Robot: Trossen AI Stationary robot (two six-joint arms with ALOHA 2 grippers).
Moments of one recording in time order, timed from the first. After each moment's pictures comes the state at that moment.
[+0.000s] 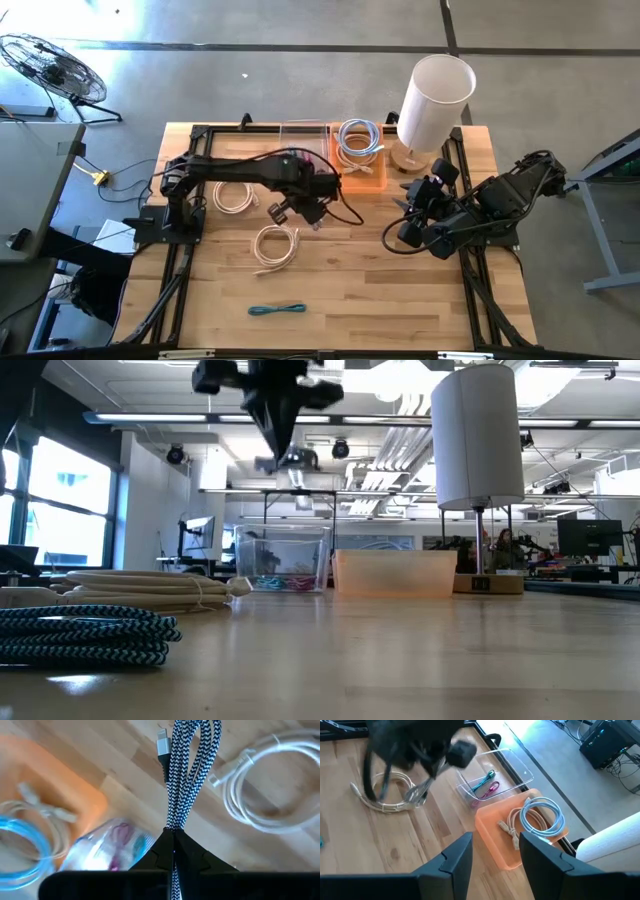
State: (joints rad) left arm 0.00 1.90 1.90 -1.37 -0.16 0.92; right arm 0.54 1.45 1.82 -1.55 0.86 0.79
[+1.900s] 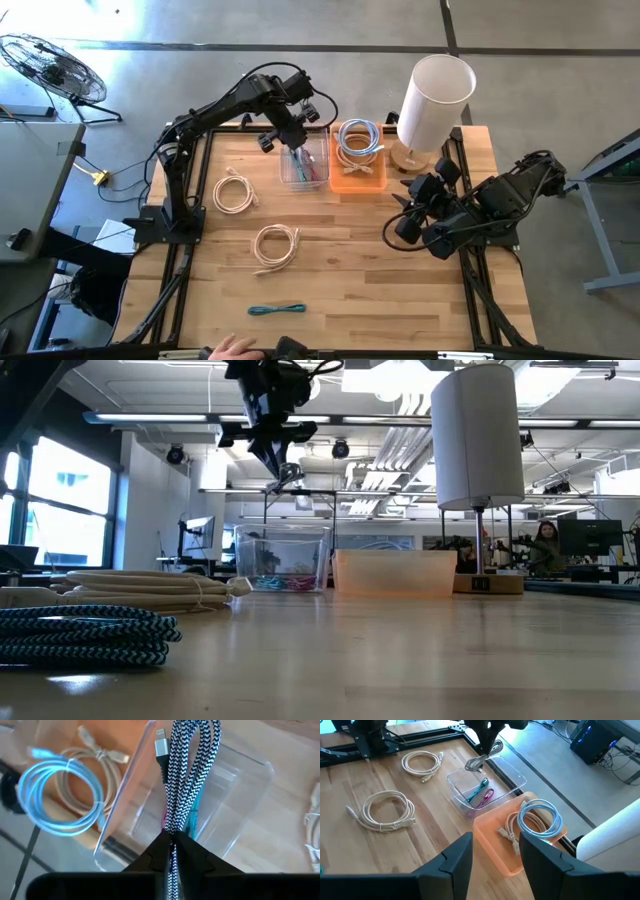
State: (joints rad) left arm 0.56 1.88 1.98 -1.31 0.14 1.60; right arm 0.54 1.45 1.82 -1.55 0.92 0.89
